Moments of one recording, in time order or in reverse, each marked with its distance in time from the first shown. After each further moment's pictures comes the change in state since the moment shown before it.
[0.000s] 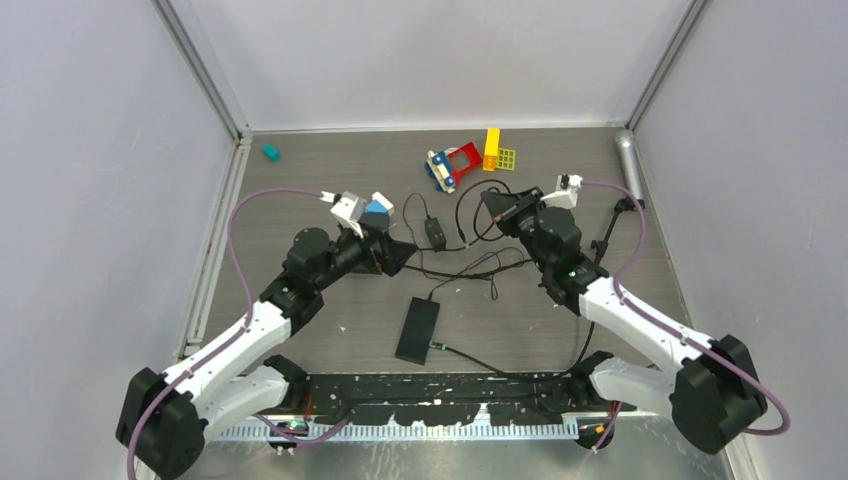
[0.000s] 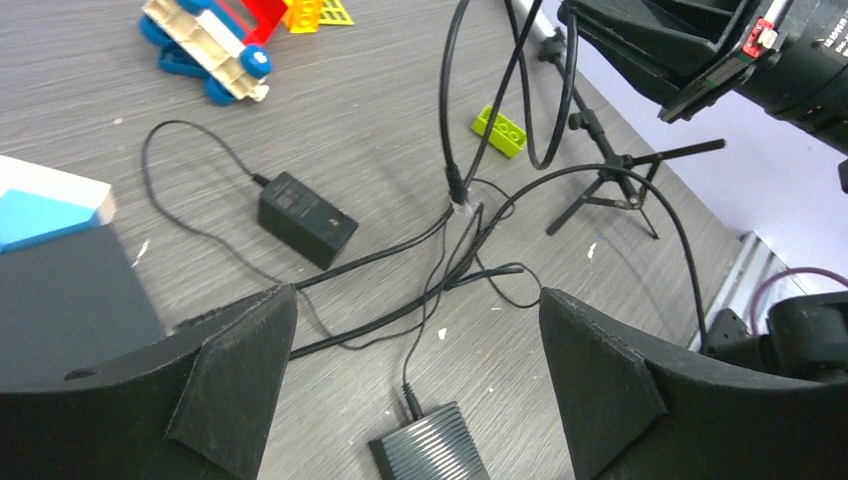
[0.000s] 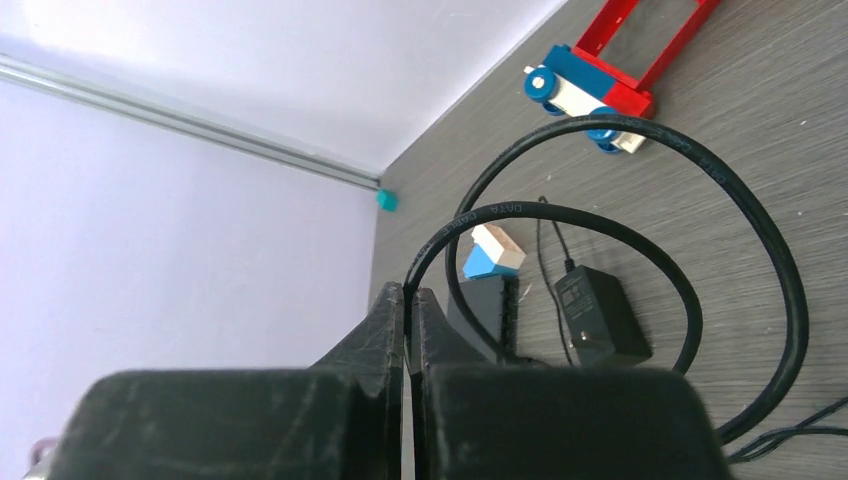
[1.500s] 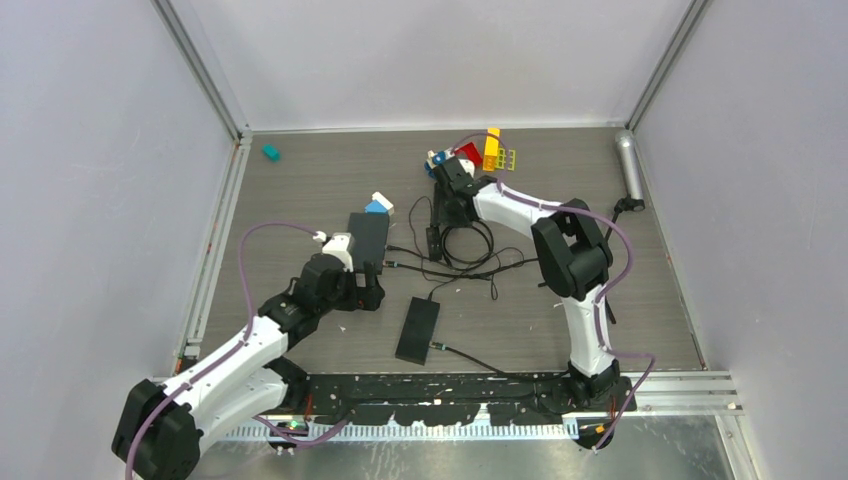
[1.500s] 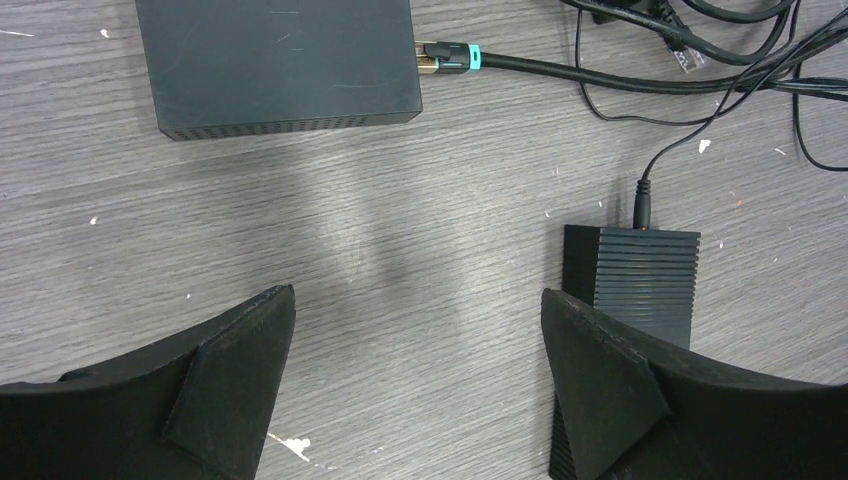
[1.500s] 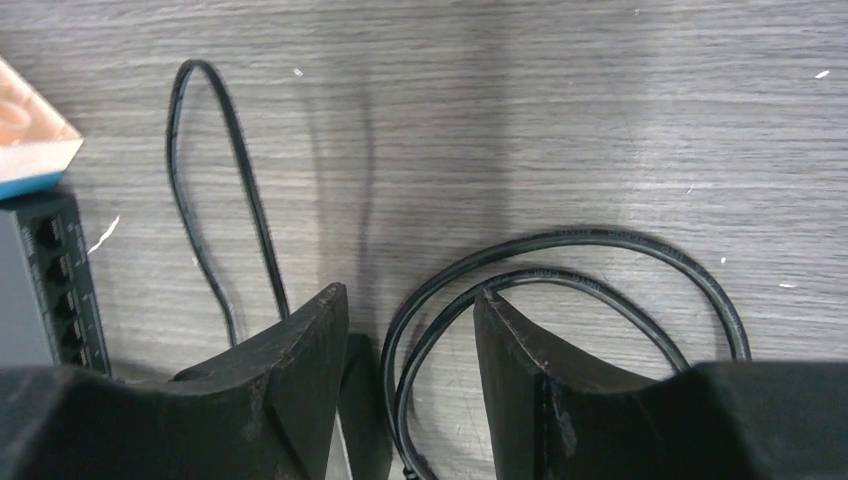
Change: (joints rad) left arm 0.000 -0.049 -0.130 -0.481 -0.278 -0.084; right arm 0.059 0.980 0.896 -0.805 -0.052 -0.493
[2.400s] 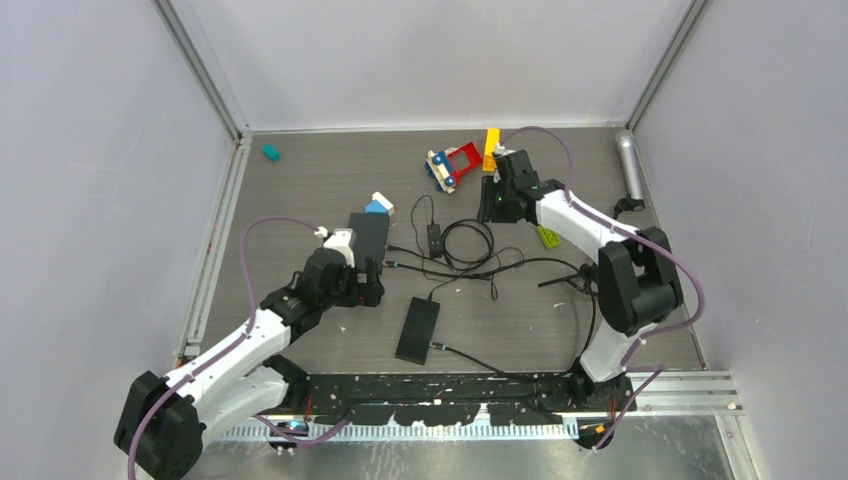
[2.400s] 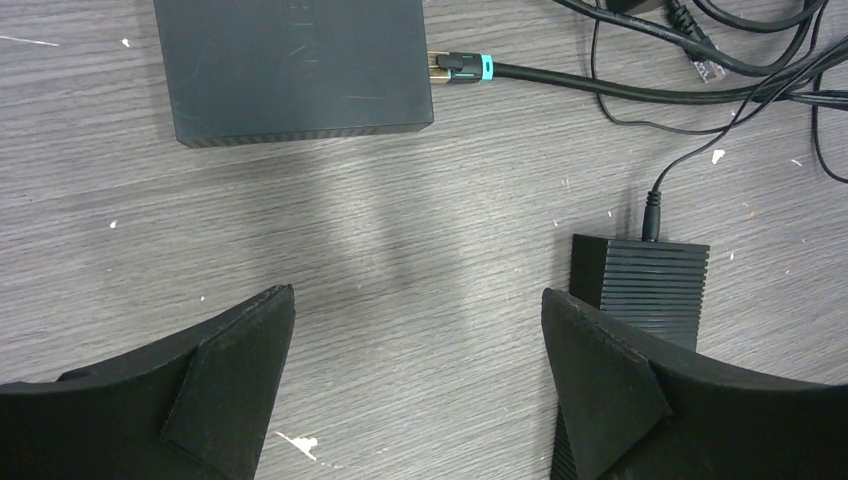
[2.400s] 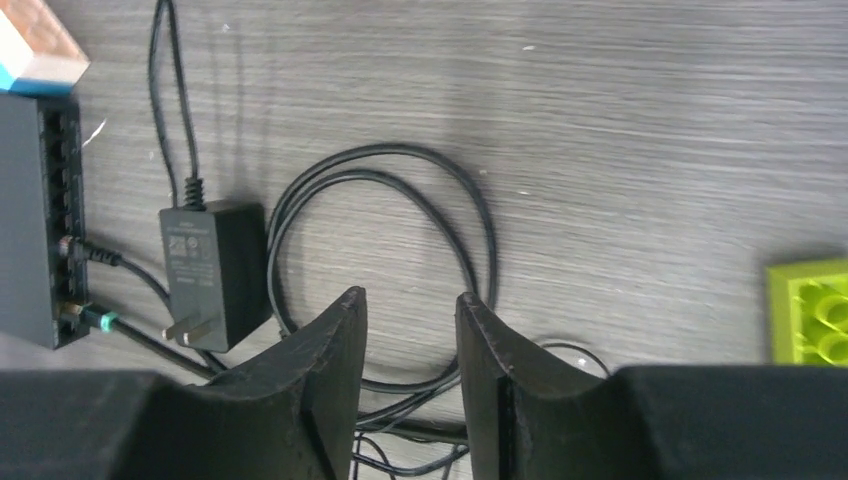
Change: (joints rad) left arm 0.000 0.051 0.057 -0.037 -0.021 0.002; right arm -0.198 -0.402 -0.337 0.069 -0.154 -0.199
